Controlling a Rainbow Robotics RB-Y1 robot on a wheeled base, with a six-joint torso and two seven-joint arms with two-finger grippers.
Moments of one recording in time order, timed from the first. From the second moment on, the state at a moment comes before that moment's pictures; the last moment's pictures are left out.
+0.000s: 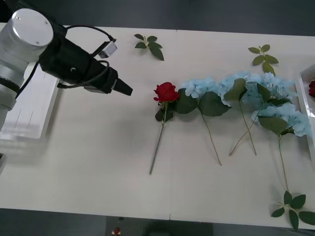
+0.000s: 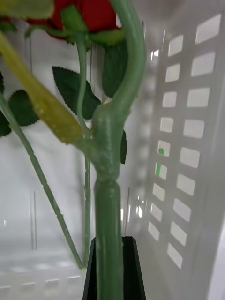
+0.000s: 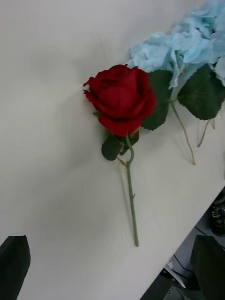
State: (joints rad) right arm -0.58 -1.14 0.16 -0.62 -1.13 0.99 2.18; left arm -0.82 0.55 -0.20 -1.26 1.25 1.50 -1.72
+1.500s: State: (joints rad) right arm -0.59 -1.33 0.30 -1.01 -1.86 1.61 2.17; left arm -0.84 0.34 -0.65 -1.30 0.76 1.19 -1.09
